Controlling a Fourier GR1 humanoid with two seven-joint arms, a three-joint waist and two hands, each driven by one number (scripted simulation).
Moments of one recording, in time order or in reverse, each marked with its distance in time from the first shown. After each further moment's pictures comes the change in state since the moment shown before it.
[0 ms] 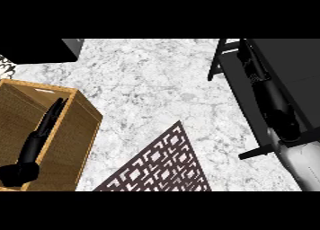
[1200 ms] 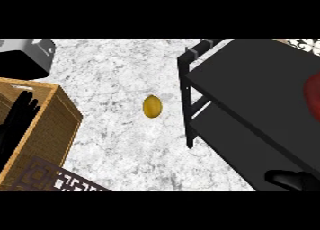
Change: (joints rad) left arm 0.000 0.114 0.134 -0.042 0.199 -0.038 0.260; right arm 0.315 -0.108 -0.211 -0.640 -0.385 -0.089 0.558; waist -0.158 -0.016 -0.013
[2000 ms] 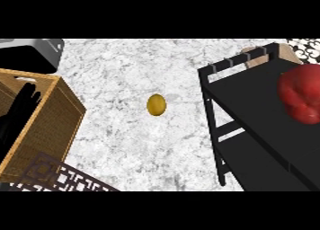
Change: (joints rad) left arm -0.069 0.007 -0.002 0.034 0.016 -0.025 0.028; right arm -0.039 -0.517 0.032 -0.184 0.128 0.189 0.424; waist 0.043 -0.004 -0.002
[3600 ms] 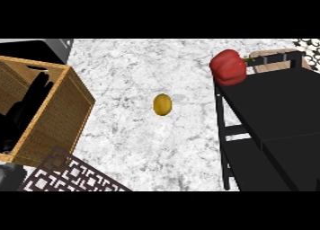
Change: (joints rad) left arm -0.120 -0.039 -0.016 0.091 -0.006 -0.037 0.026; right arm -0.241 -0.292 0.251 -0.021 -0.015 -0.022 0.183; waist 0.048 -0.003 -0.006
